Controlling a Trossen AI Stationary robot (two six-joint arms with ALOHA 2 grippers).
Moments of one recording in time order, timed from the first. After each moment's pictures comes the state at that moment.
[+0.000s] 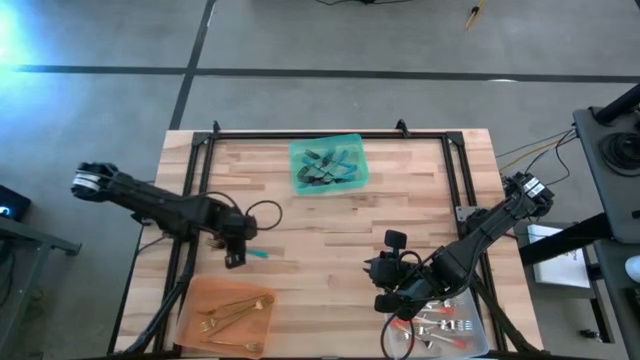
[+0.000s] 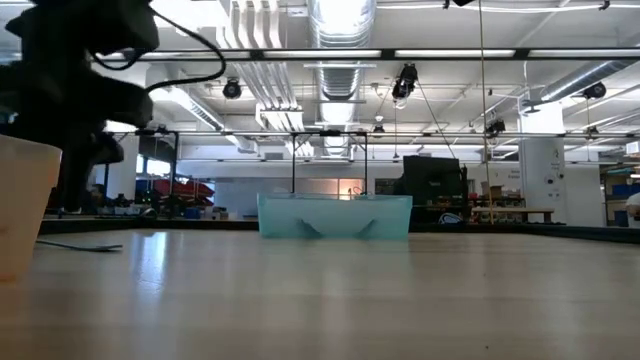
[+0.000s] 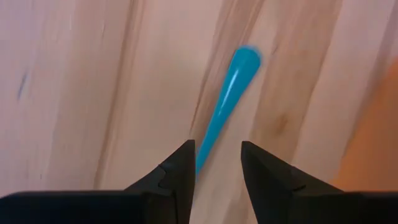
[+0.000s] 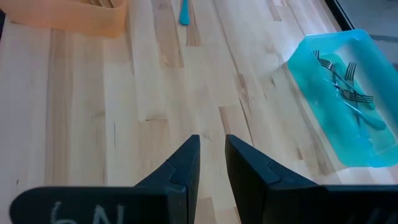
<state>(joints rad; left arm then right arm) -0.19 1.15 0.59 -0.74 0.06 -0.47 0.65 1.61 1.38 -0.85 0.65 0.58</state>
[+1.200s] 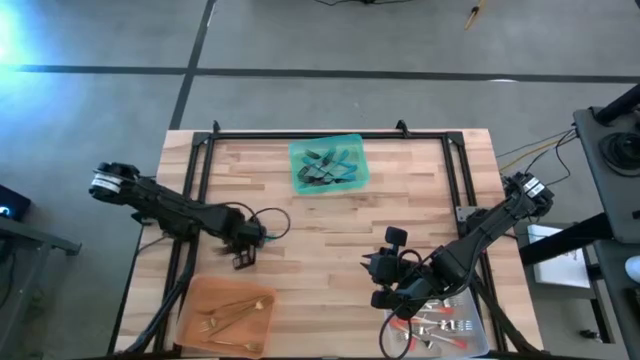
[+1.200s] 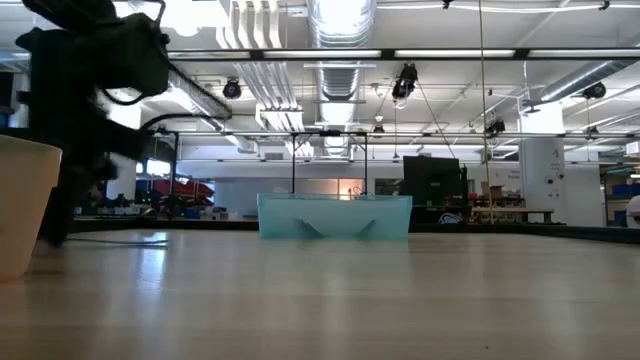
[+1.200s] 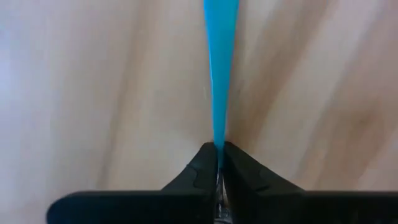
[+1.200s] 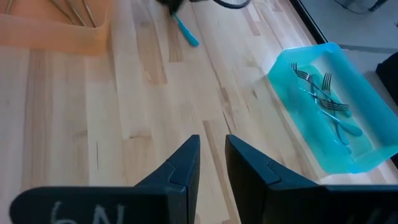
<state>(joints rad) -0.20 1.37 0.59 -0.75 -0.01 -0.53 0.64 1.61 1.38 -0.83 0.73 0.58</state>
